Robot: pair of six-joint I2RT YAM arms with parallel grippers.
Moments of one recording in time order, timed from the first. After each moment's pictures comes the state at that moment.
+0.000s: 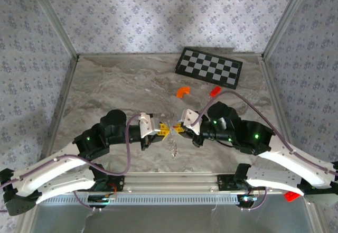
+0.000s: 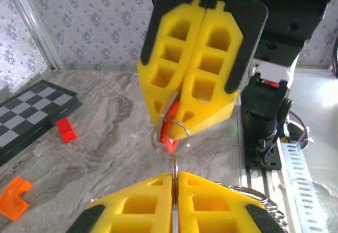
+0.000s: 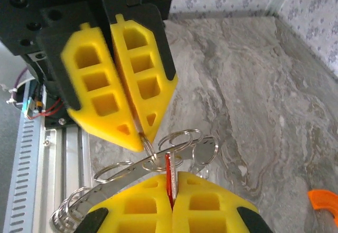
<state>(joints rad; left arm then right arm) -1.04 0.80 0.80 -0.24 0.32 0.15 1.07 0.92 1.11 -0.67 -0.12 -0.25</state>
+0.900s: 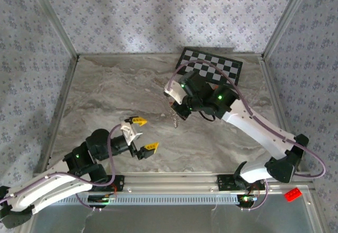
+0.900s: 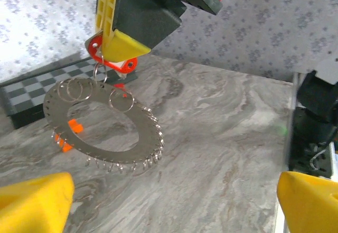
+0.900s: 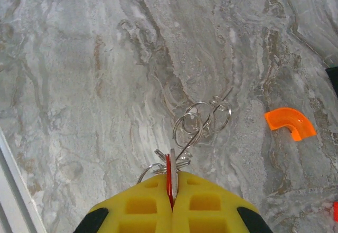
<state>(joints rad) -1.04 0.46 0.49 -0.19 0.04 0.01 0.85 1.41 1.51 -0.94 -0.05 -0.18</state>
